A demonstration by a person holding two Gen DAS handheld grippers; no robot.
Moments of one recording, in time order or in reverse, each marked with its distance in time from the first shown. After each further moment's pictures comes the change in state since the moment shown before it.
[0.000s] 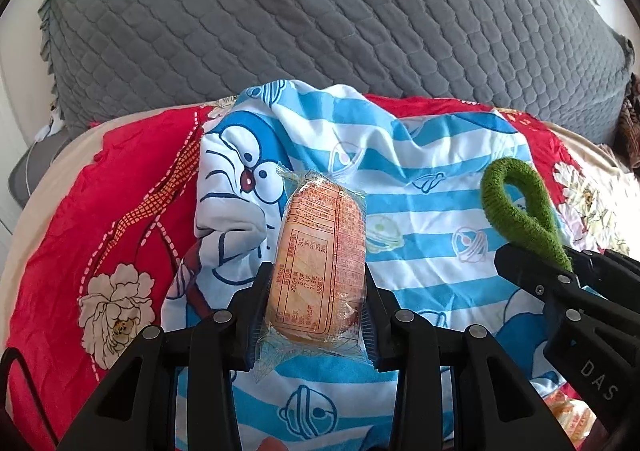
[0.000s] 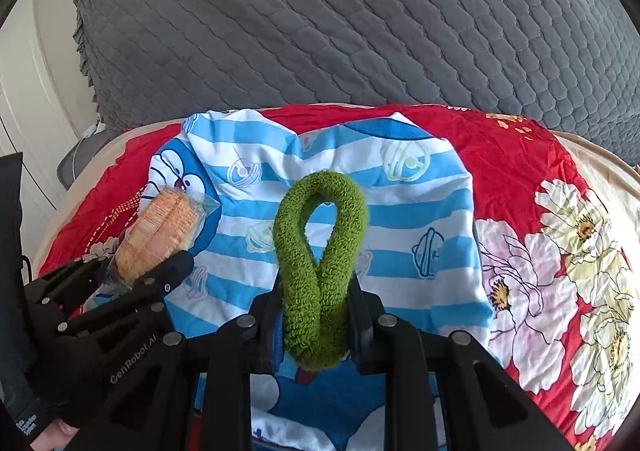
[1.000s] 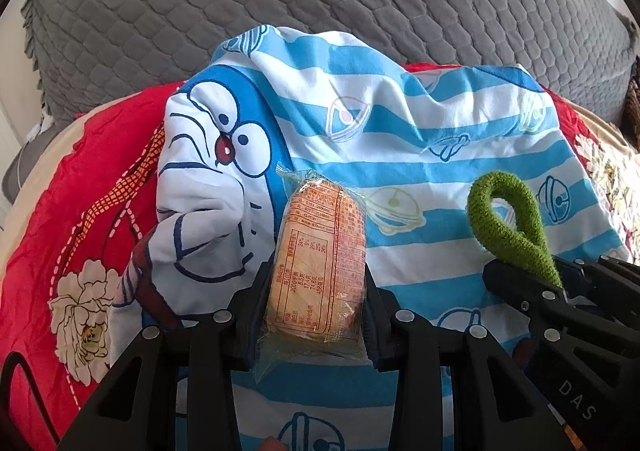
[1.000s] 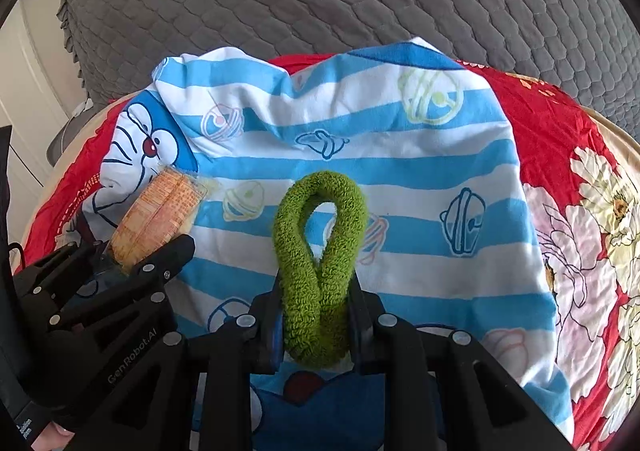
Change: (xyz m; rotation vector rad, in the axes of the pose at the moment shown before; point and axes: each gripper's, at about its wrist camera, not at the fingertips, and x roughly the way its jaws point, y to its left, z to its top) left arm 0.043 -0.006 -0.007 0.035 0.066 0.014; right arm 0.051 -0.004 -0.012 0.013 0.109 0.002
